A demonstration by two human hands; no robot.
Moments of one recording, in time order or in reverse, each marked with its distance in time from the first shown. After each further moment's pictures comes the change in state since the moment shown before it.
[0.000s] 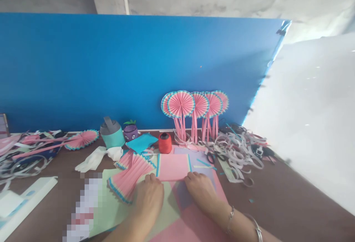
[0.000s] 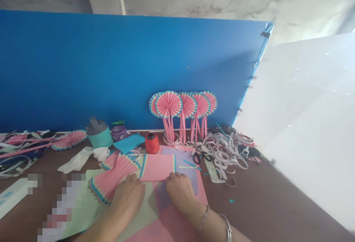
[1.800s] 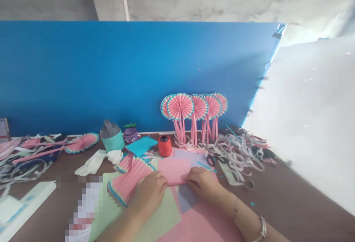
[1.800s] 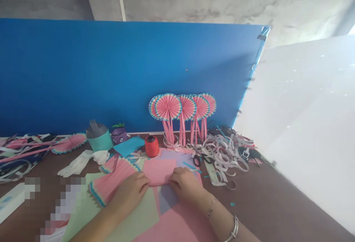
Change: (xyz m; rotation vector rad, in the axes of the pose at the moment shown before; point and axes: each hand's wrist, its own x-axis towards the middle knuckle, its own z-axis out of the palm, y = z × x) left_hand 0.018 -0.020 0.016 -0.452 0.131 0.175; right_hand 0.005 0.040 0.013 0.397 0.125 -0.099
